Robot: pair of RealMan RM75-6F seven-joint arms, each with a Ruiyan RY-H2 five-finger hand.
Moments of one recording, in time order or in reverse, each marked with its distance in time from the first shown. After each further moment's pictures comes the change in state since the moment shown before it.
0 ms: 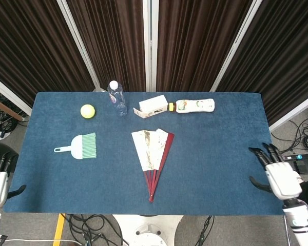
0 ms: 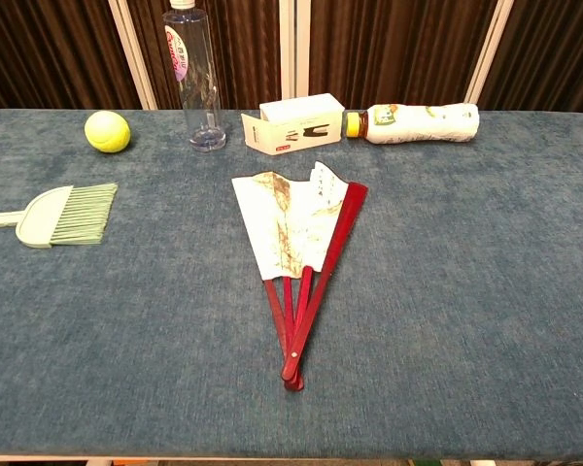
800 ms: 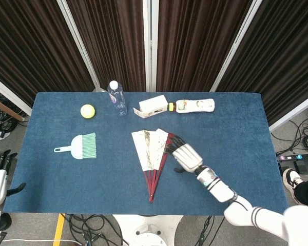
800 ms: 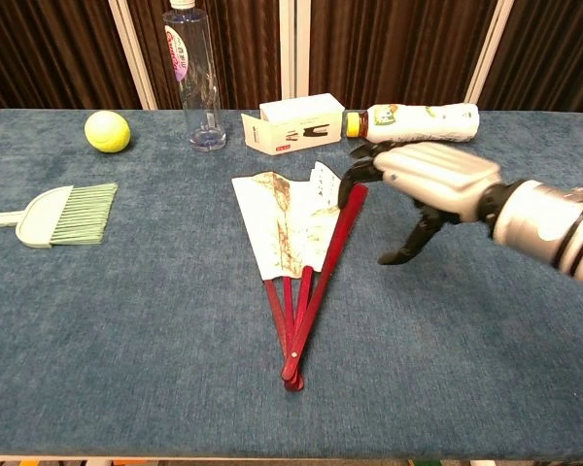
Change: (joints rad) left arm -0.012 -0.005 -0.017 0.029 -0.029 -0.033 -0.040; right arm 0.491 -0.690 0.082 0.551 0.004 -0.423 -0.058
